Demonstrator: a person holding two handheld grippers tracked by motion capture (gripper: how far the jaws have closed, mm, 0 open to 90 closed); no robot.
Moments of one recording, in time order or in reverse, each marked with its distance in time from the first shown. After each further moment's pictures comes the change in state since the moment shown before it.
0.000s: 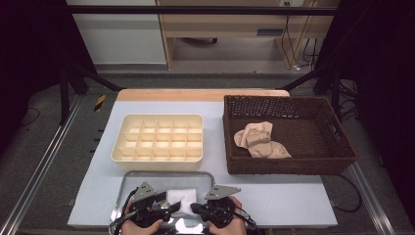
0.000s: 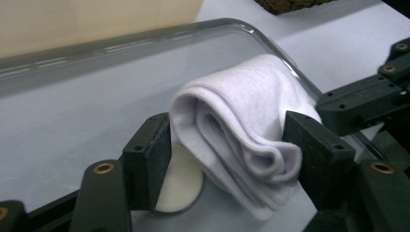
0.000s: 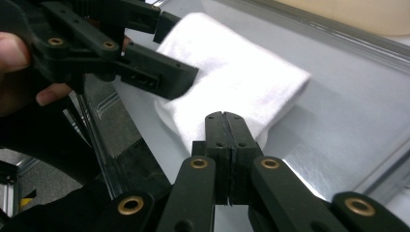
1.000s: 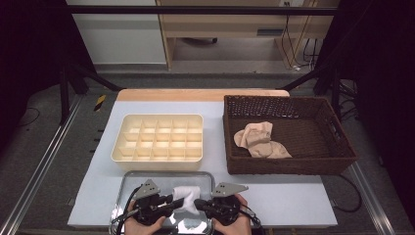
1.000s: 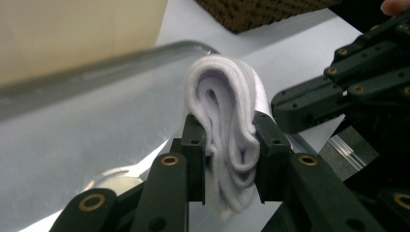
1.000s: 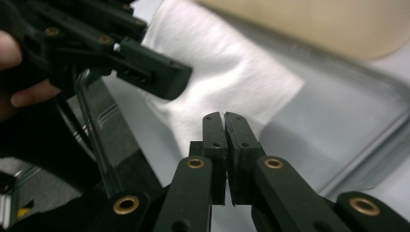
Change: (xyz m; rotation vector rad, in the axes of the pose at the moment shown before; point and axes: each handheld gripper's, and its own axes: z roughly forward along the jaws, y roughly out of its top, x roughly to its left) left arm -0.015 0.022 -0.007 -0.017 -0.080 0.028; right arm -0.008 0.005 -0.014 -0.056 0.001 -0.007
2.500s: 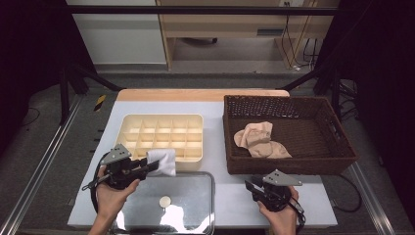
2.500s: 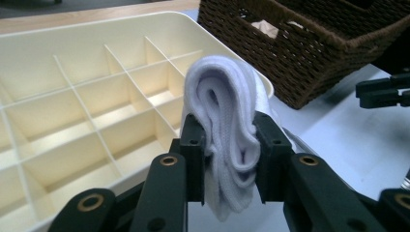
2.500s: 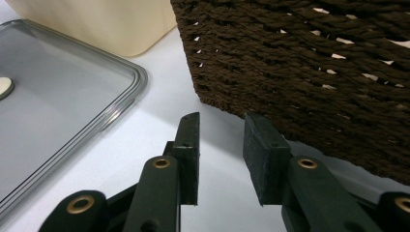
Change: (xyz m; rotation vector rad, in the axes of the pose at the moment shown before) left arm 0.062 0.073 -0.056 -0.118 0.135 0.069; right arm -0.080 -0.021 -0.091 -0.077 -0.422 0.042
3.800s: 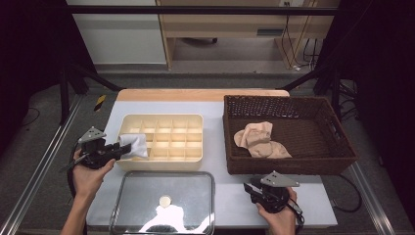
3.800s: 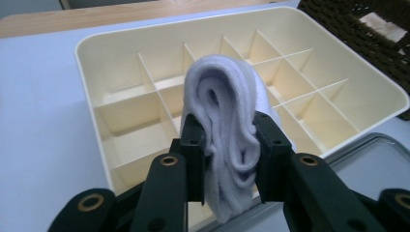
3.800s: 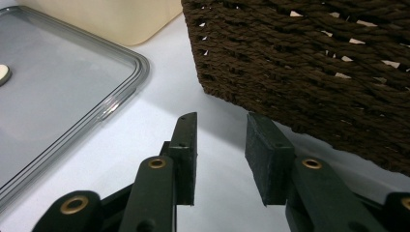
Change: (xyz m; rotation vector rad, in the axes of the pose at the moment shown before) left arm 0.083 0.005 -0.013 0.064 0.196 -0.061; right arm 0.003 -0.004 0.004 0.024 0.001 -0.020
